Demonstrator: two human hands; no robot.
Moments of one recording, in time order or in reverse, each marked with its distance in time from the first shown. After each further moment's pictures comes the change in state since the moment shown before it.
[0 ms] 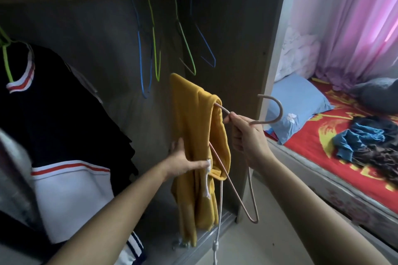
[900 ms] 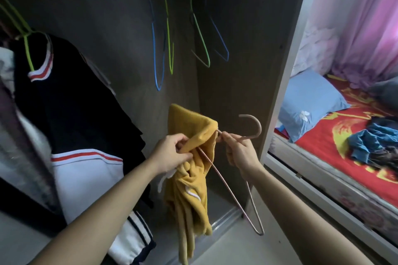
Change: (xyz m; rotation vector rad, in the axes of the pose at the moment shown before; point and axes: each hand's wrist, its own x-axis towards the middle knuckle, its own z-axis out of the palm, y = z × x) left_hand -0.037 -0.021 -0.038 0.023 0.258 0.363; right_hand -0.001 0.065 0.026 -0.125 -0.033 0.139
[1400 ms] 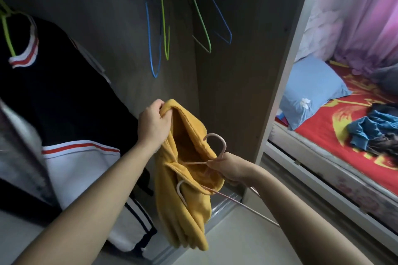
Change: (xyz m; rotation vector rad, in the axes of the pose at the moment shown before) left_hand 0.012 0.030 -0.022 0.141 0.582 -0.007; right_hand -0.006 0.030 0.011 -0.518 -0.492 0.411
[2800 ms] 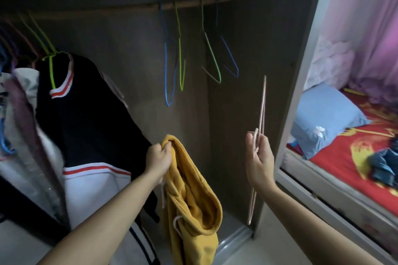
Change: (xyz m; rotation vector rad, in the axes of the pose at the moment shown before) left_hand -0.003 -0.050 0.022 -0.223 -0.005 -0.511; right_hand 0.001 -0.011 -0.038 0.340 0.953 -0.663
